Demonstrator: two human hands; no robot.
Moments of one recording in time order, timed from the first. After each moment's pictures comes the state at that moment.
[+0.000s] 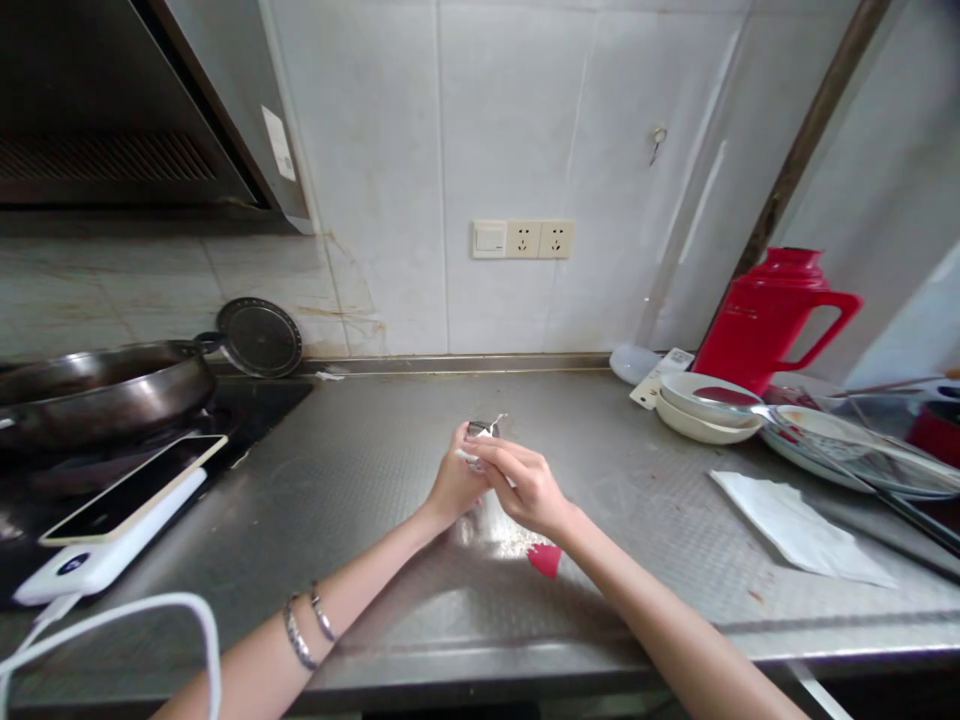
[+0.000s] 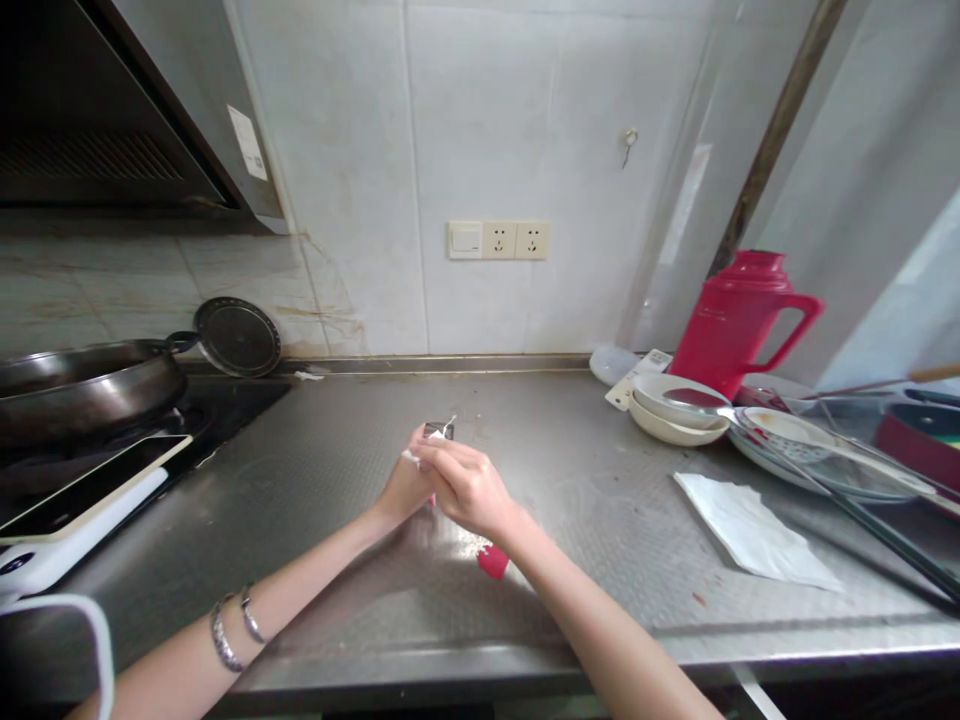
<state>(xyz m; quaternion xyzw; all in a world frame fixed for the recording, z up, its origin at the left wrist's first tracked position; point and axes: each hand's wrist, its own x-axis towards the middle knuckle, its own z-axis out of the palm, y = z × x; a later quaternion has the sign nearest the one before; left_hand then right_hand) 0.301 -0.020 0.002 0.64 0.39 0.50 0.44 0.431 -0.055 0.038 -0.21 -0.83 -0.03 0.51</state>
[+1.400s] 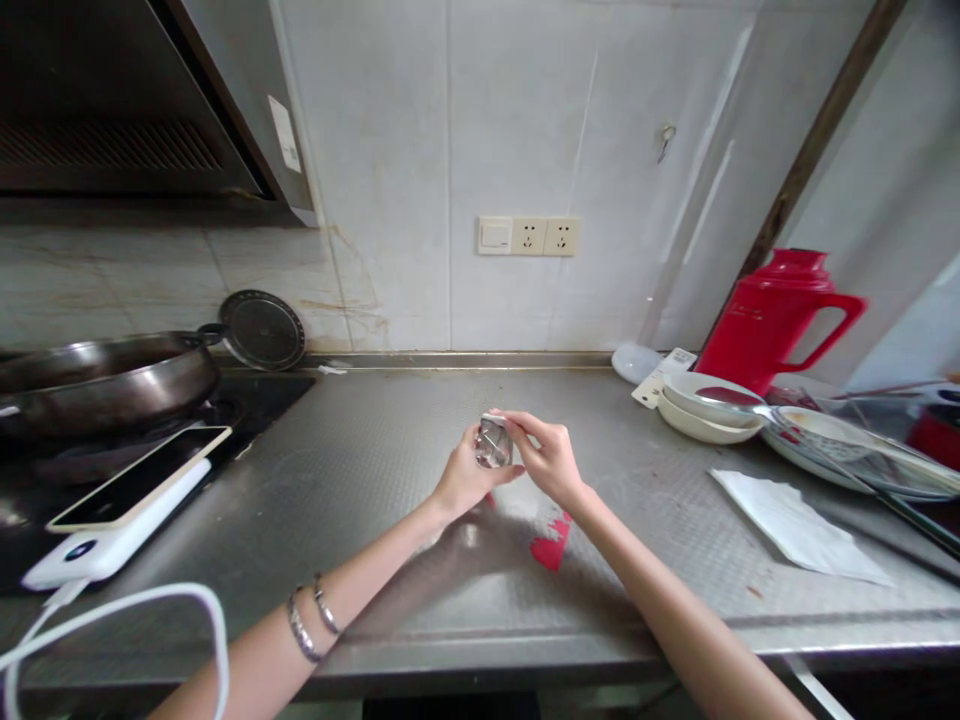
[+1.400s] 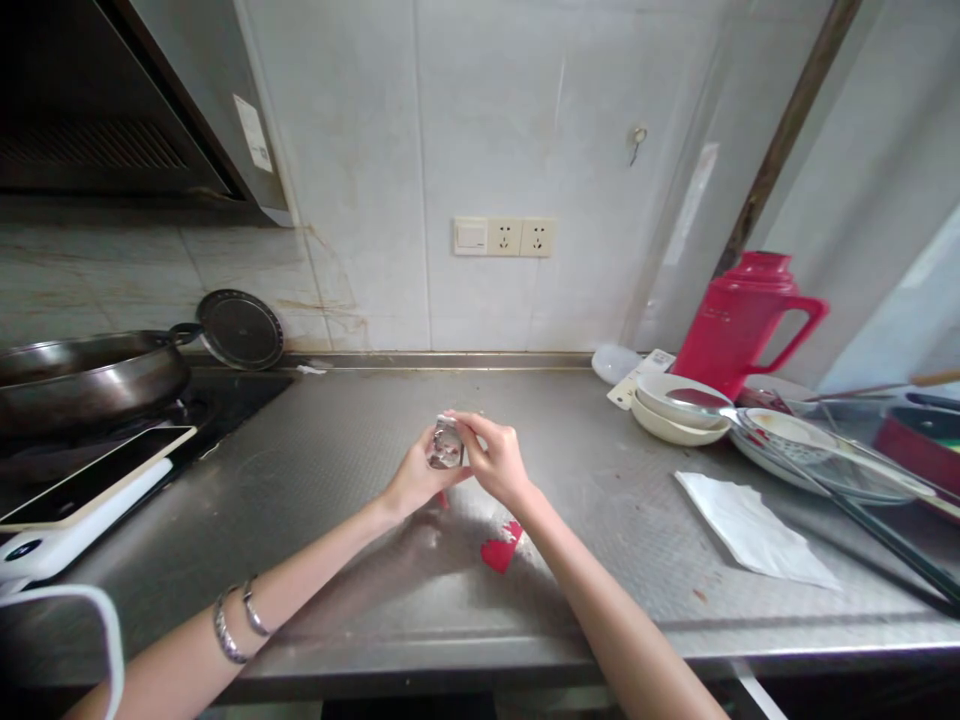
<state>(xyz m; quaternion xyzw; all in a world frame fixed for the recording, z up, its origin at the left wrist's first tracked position) 0.304 -0.033 0.018 0.63 0.38 0.47 0.49 0.445 -0.035 0.042 -0.35 -0.75 0.06 0.56</state>
